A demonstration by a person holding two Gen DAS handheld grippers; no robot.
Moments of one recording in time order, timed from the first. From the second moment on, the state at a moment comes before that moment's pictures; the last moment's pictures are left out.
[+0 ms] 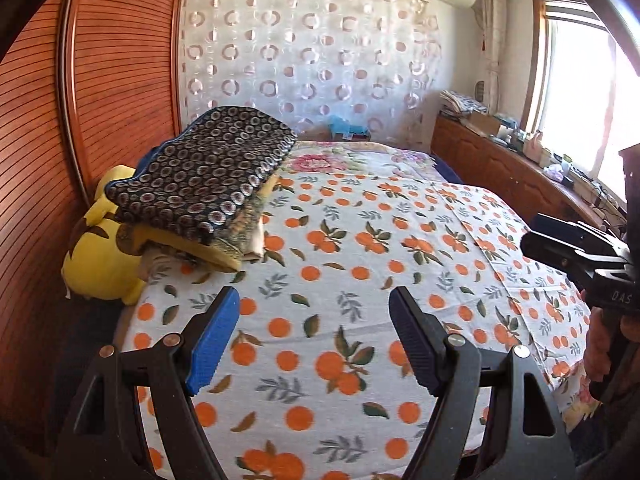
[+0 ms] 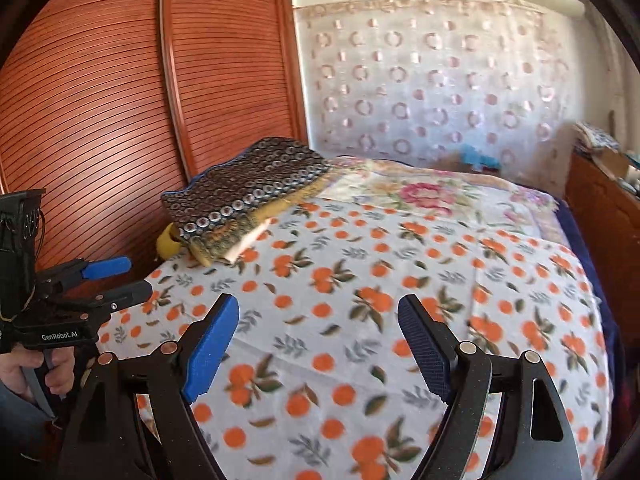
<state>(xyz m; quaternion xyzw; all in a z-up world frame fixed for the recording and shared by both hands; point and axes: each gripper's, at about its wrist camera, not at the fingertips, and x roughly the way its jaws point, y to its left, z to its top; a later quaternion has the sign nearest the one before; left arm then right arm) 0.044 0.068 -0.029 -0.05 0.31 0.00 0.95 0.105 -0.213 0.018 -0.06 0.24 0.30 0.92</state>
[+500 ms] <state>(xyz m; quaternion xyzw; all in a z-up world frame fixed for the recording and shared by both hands) 0.037 0.018 0.024 -0.02 0.25 -0.03 0.97 0.032 -0.276 0.059 -0.04 0.18 0.20 0.96</state>
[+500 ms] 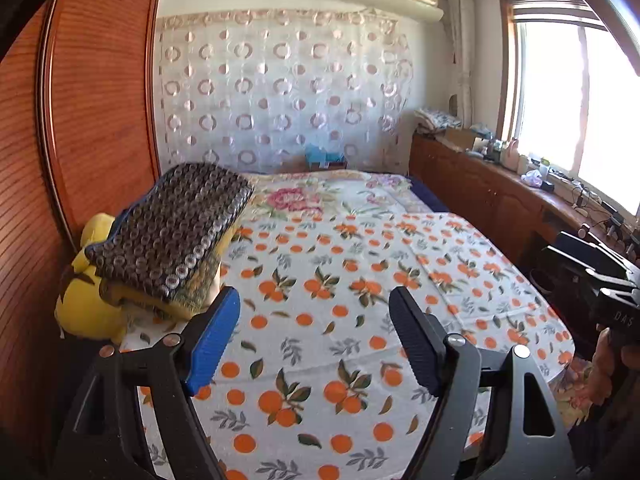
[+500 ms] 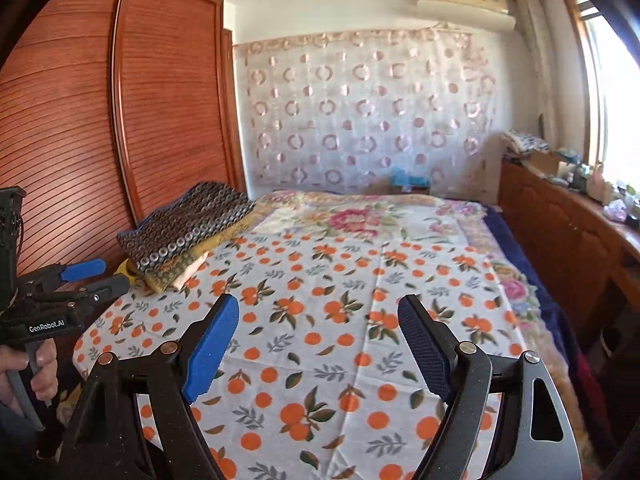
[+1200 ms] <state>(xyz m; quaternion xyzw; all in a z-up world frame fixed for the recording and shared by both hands) 0.030 -0.002 0.048 -0.02 0.22 -0.03 0.97 0.008 -0.287 0.050 -0.02 0.16 0.18 0.97</state>
